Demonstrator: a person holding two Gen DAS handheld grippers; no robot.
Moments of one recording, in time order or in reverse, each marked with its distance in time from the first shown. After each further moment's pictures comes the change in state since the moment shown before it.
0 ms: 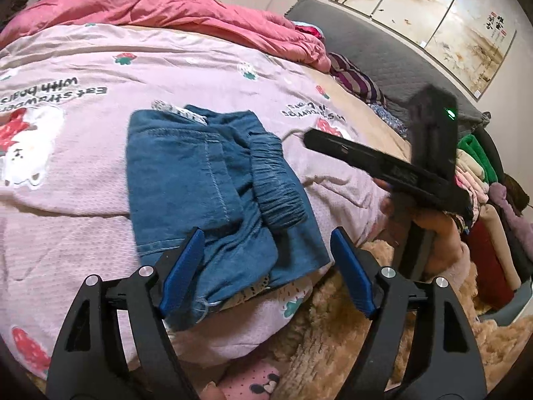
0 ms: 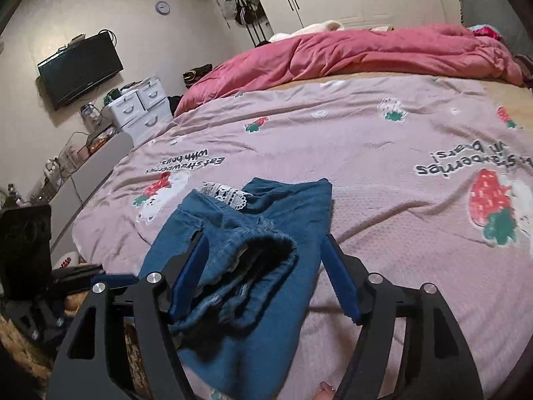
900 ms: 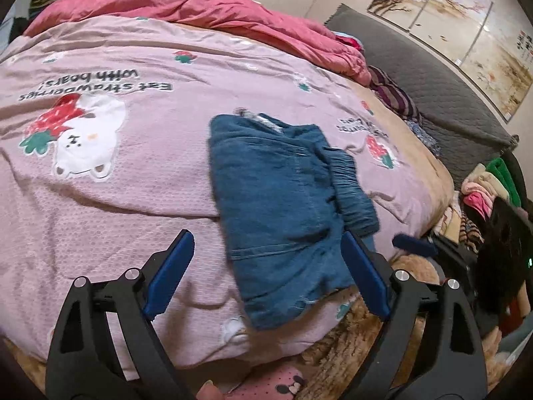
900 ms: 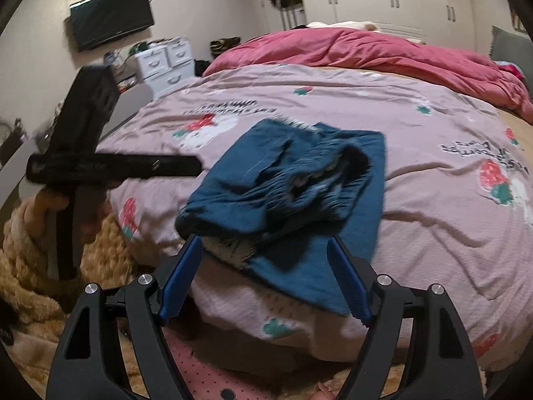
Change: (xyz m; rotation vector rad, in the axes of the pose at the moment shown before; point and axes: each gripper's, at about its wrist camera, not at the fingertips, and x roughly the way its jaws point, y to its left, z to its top) left arm -0.020 0.054 0.004 -0.091 -0.021 0.135; right arm -0.018 0.093 -0.078 -0.200 0.091 -0.010
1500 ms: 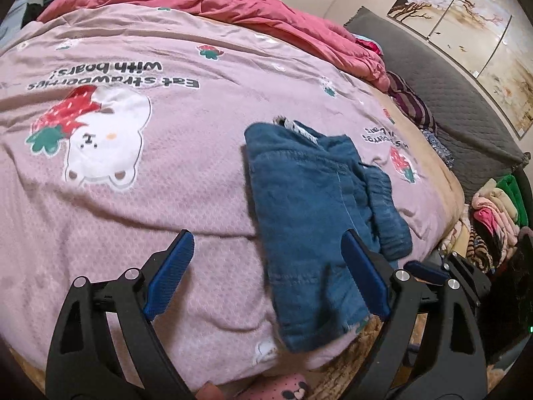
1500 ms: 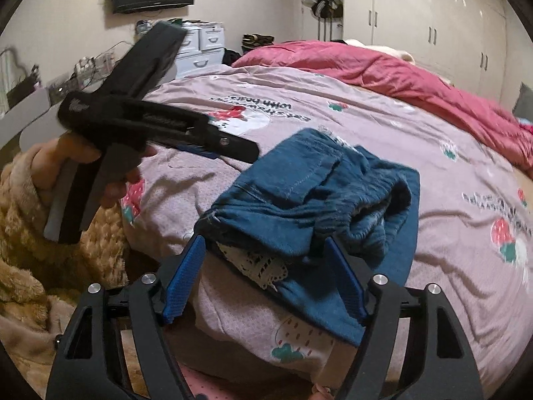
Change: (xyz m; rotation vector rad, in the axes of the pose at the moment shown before) left arm 0.013 0.027 0.020 -0.048 0.015 0.038; right arm 0.022 0.039 0.008 -0.224 -0.018 -0.027
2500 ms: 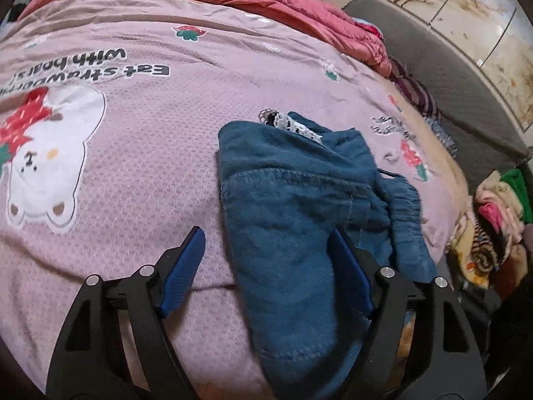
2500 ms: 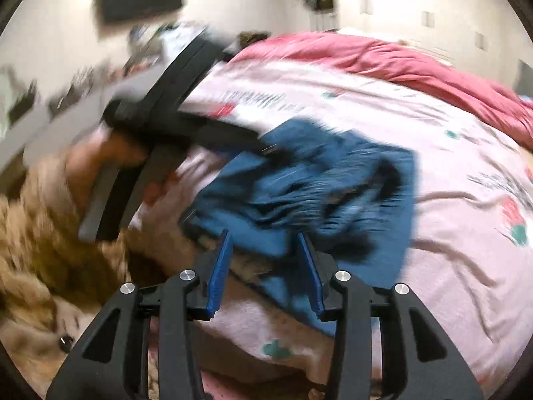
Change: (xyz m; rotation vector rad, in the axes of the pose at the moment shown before) left arm 0.054 -0.004 0.016 0.005 0.069 -0.027; right arm -0.007 -0.033 -0.011 0.123 -0.005 0.035
